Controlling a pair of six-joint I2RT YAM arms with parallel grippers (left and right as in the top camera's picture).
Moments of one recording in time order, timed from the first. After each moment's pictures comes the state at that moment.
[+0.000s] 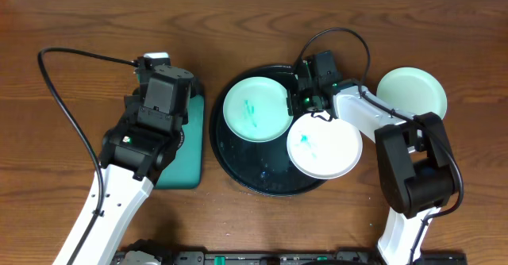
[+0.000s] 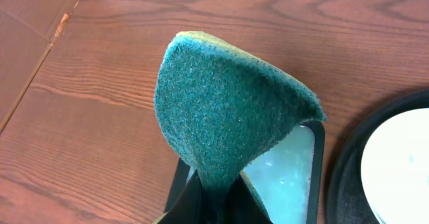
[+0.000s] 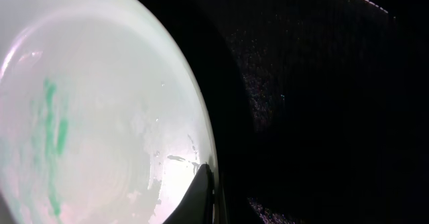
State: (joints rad) left arm -0.35 1.19 1.11 -0.78 -0.56 -0.27; right arm 0.34 2.01 1.21 -0.32 -0.29 0.20
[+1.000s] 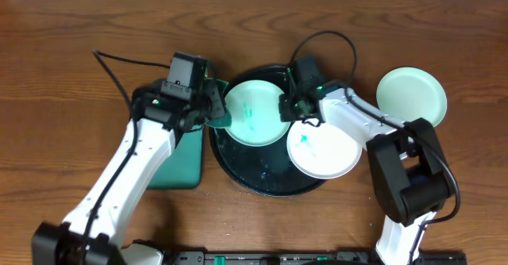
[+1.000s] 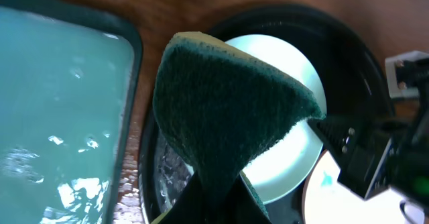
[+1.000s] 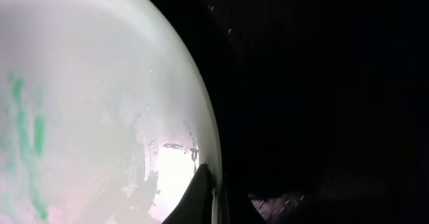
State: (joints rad) left arm -0.31 1.46 1.11 -0.67 0.12 -0.58; right arm 0.45 1.99 1.24 -0.46 -0.11 0.35
